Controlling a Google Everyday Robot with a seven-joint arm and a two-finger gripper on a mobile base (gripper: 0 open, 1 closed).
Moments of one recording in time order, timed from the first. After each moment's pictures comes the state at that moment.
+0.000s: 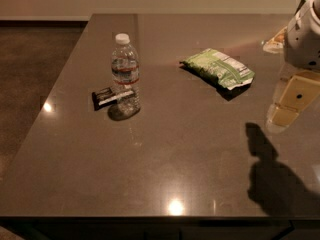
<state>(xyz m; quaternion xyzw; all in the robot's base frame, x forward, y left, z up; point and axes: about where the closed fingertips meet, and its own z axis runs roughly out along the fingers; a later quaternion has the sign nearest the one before) 0.438 -0.217 0.976 -0.60 0.78 -0.03 0.16</state>
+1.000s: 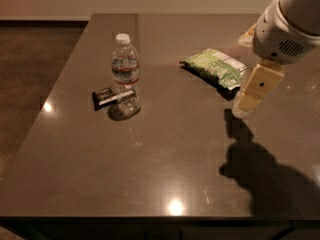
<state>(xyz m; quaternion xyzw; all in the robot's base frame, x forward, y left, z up) 0.481 -0.179 0.968 -0.60 0.78 0.00 0.21</state>
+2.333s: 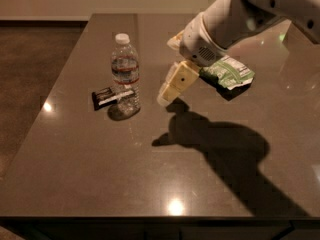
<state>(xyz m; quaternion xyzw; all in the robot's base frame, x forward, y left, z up) 0.549 -0.037 0.937 -0.62 0.70 0.15 0.31</state>
